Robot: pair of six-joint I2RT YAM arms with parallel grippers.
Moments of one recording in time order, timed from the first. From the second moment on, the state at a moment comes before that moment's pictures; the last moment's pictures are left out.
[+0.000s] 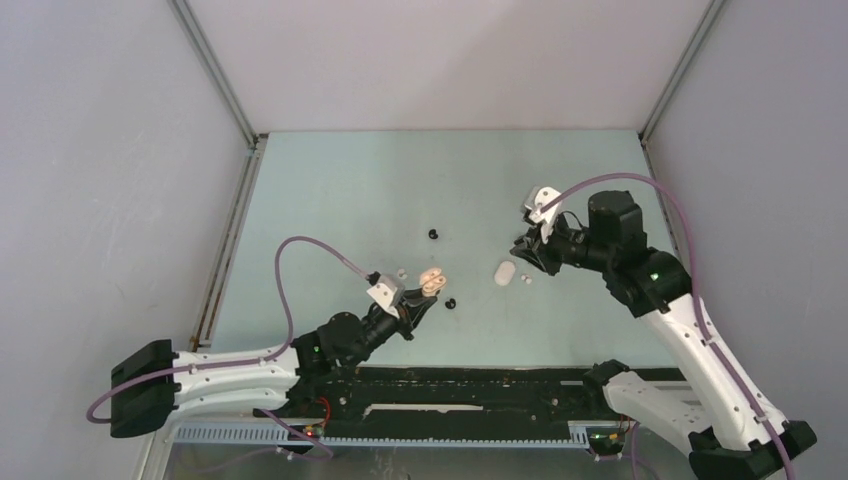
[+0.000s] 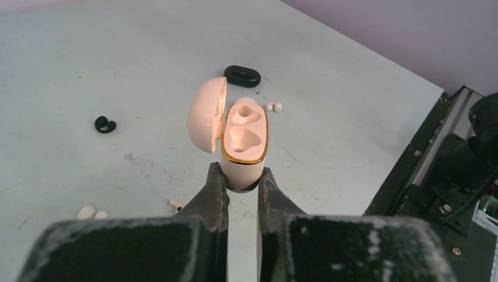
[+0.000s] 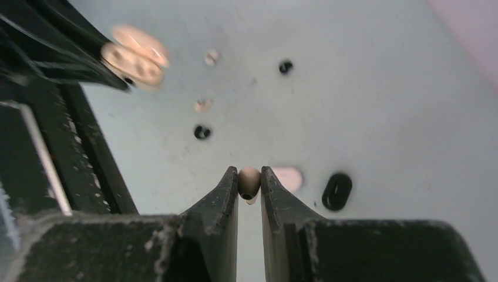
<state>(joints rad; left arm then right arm) -1.21 0.81 0.22 0.60 -0.40 -0.18 0.45 0.94 1.04 -0.65 -0.46 -0.38</state>
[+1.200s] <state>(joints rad) -1.22 0.99 0.22 1.10 -0.05 -0.11 0.79 0.93 1.06 -0.22 -0.78 -0.03</state>
